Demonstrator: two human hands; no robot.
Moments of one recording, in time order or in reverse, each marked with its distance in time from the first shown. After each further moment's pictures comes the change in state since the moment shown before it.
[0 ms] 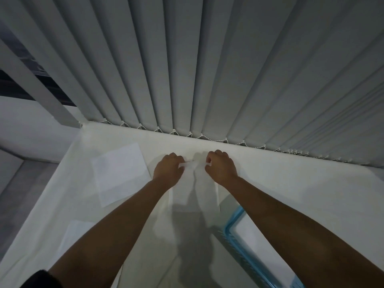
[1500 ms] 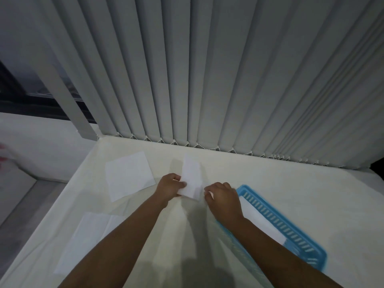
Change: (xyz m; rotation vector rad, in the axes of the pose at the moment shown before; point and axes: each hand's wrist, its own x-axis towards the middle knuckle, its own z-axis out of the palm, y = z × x) left_hand -0.092 0.040 -0.008 -0.868 -0.011 -0.401; right_hand -0.155 -0.004 -0.005 0.004 0.186 -0.081
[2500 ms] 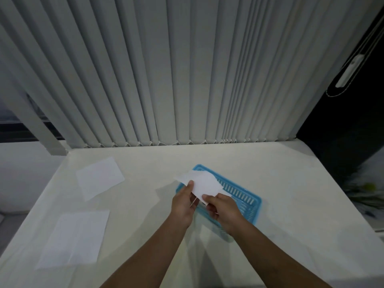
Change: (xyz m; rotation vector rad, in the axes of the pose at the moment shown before) left_hand -0.170 -0.022 0.148 -0.728 -0.188 -0.138; right_hand -0.160 0.057 -0.060 1.381 0.003 0.726
